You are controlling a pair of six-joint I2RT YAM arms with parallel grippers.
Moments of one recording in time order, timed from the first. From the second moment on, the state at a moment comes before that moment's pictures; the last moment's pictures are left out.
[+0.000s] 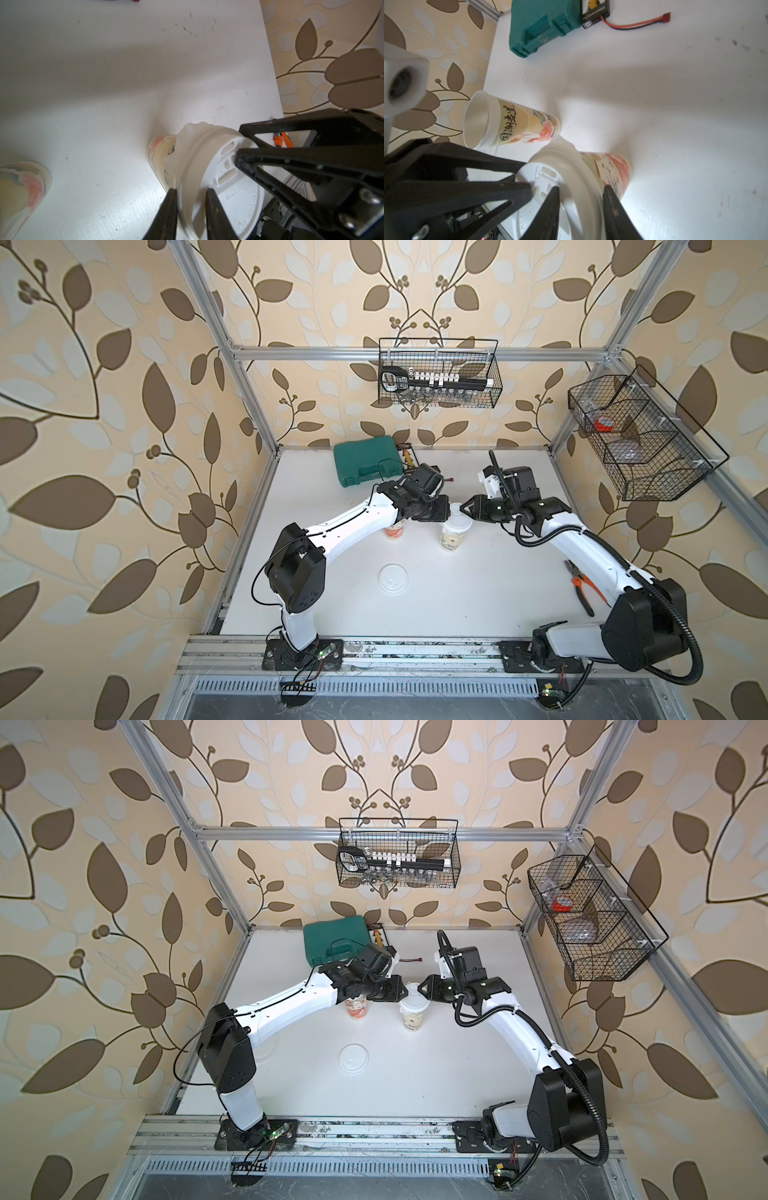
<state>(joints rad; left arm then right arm) -0.78 1.81 1.56 -0.59 0.20 -0.66 0.25 1.37 1.08 -0.55 -0.38 0.40</state>
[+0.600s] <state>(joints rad) -0.78 1.81 1.56 -0.59 0.20 -0.66 0.26 1.32 1.09 -0.68 -0.35 0.40</state>
